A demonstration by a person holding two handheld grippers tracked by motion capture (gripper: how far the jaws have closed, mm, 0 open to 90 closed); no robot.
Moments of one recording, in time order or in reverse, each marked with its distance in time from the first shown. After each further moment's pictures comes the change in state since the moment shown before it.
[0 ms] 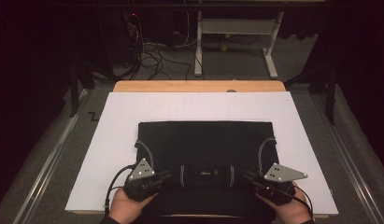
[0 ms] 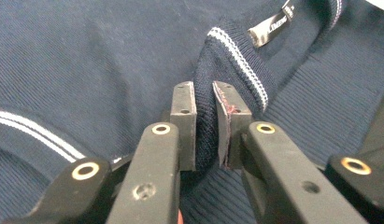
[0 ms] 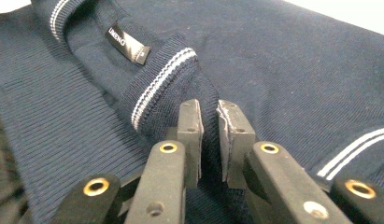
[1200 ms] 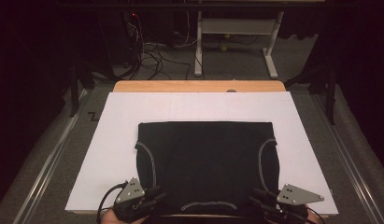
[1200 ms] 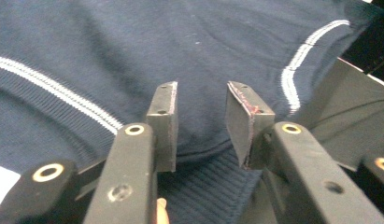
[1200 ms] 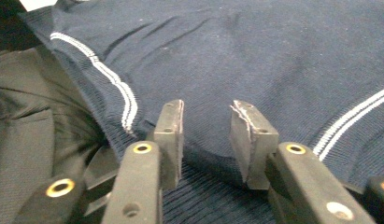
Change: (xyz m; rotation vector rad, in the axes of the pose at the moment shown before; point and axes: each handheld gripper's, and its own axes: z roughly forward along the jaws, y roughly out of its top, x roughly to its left) left arm -0.018 -0.033 -0.027 -0.010 -0.010 -0.027; right arm 0.022 -0.030 -0.034 -0.007 0.062 0.041
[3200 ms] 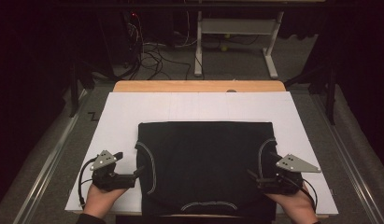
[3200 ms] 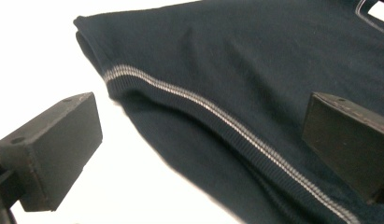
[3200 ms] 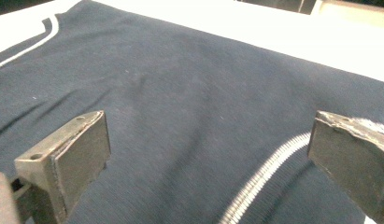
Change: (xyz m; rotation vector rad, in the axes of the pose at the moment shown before) left arm 0.092 0.014 -0.021 -0.150 0.188 -0.153; right arm -0.044 0.042 0.027 -0.114 -0.214 0.092
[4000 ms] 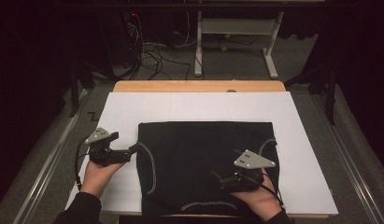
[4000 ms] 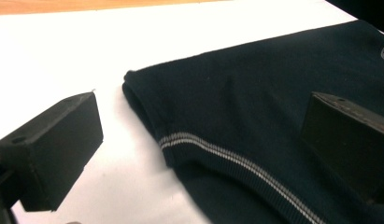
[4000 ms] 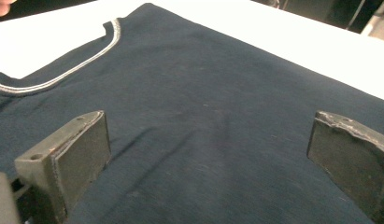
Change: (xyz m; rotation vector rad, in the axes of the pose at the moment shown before) left arm 0.041 0.043 0.018 -0.044 0.008 -0.044; right arm 0.073 0.032 0.055 0.016 0.111 -0.109
